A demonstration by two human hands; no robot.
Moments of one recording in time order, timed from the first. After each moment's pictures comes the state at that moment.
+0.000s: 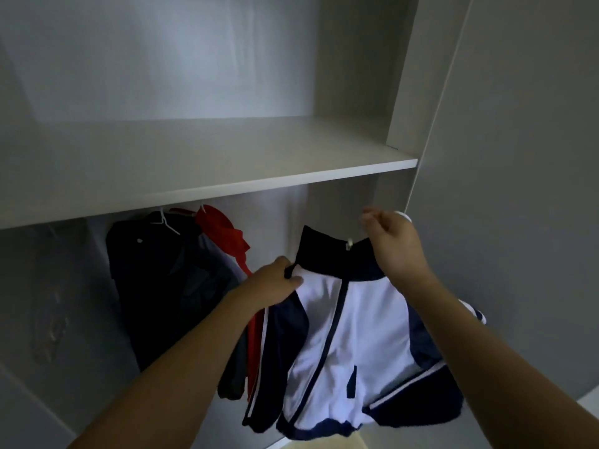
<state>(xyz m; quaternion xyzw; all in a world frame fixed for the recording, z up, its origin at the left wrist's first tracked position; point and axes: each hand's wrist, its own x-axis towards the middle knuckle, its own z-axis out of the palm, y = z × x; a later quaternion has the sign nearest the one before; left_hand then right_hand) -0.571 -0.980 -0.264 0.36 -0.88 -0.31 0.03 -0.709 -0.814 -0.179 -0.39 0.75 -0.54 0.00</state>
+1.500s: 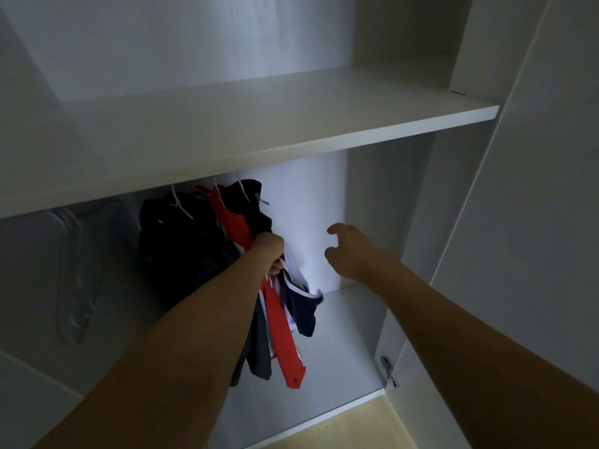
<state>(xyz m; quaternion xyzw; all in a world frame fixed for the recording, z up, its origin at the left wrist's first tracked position) -0.633 -1.075 -0.304 0.63 -0.54 -0.54 0.14 -0.735 -0.929 -0.268 -0.48 0.82 -0.25 0.20</state>
